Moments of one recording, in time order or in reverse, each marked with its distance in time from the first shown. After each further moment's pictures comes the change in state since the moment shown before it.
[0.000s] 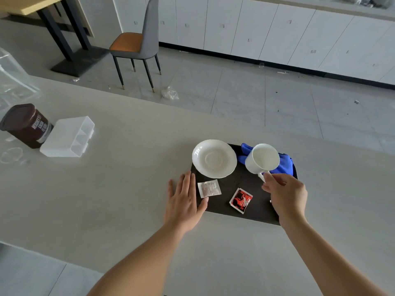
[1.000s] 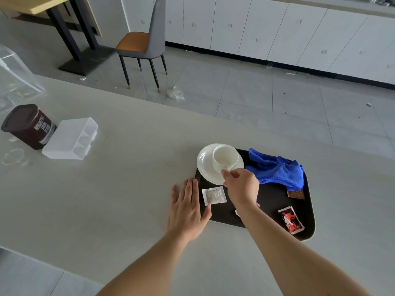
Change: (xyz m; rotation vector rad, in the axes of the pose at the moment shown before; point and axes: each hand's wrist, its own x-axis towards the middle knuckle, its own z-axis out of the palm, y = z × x) left_hand 0.002 -0.002 0.005 0.023 0.004 -0.004; right_hand 0.007 -0.017 0.119 -0.137 -0.198 -0.088
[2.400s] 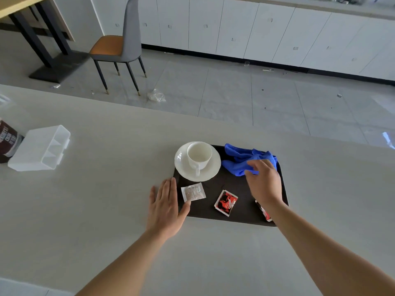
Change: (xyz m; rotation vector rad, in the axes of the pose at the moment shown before) left_hand 0.002 0.002 -0.011 -0.033 0.011 -0.031; right_hand 0.026 0.064 -0.100 -0.258 0.108 -0.268
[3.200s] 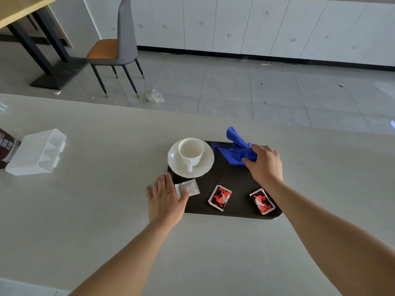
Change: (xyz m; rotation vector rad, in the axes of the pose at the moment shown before) left_hand 0.015 0.031 -0.003 -0.010 -0.039 -0.216; right_hand 0.038 0.029 -0.008 -0.142 -0.039 -0.016
